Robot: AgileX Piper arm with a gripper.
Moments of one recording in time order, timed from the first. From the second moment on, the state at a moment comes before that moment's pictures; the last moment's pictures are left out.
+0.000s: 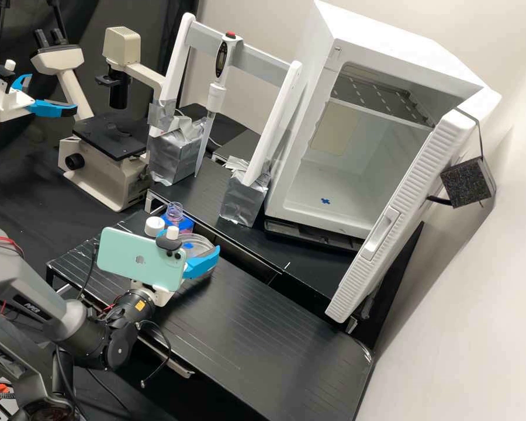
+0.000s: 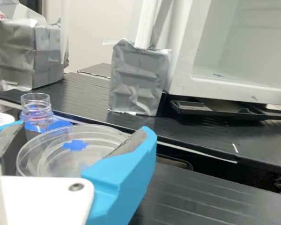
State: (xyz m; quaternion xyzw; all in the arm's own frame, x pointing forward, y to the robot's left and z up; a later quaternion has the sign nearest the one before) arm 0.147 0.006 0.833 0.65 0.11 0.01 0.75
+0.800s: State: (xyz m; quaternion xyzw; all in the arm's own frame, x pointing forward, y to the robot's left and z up) arm 0.157 -0.003 0.833 0.67 0.08 0.01 0.74
